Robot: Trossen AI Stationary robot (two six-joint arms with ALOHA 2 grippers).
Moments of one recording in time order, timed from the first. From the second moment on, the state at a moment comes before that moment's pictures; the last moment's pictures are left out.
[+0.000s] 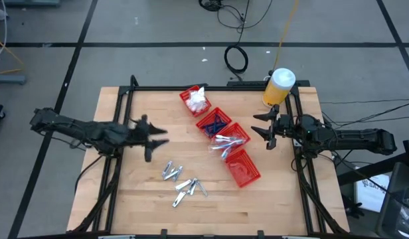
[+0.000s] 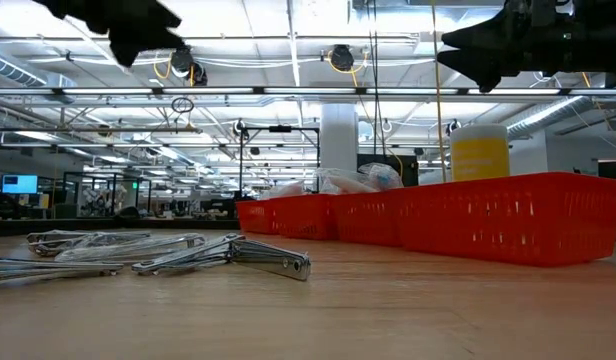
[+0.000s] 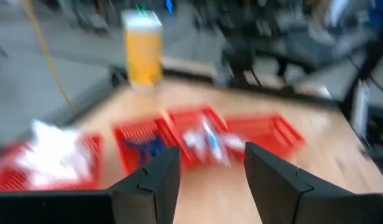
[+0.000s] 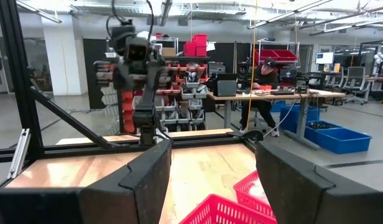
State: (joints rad) left arm -0.23 0.71 0.57 -0.12 -0.40 -0.21; right arm -0.16 0.54 0.21 0.50 0.02 0.01
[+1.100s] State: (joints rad) left arm -0.36 1.57 0.79 -0.68 -0.04 -1.26; right arm -0.16 0.62 0.21 0.51 0.02 0.04
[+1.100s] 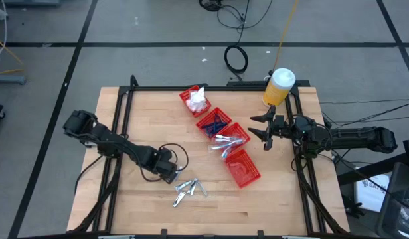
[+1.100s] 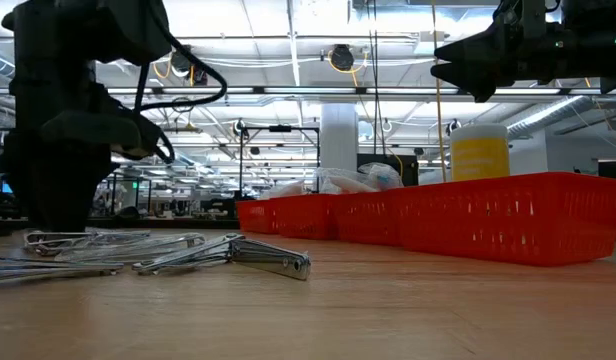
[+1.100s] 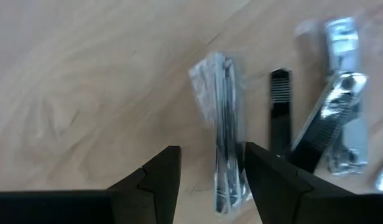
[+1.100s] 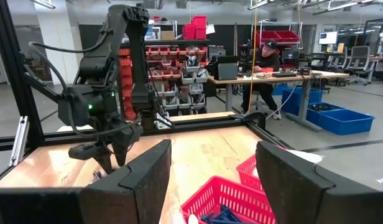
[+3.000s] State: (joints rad) left arm -0.16 1.58 0.86 0.59 -0.32 0.08; right arm 0.09 1.30 0.28 1.19 0.03 0.02
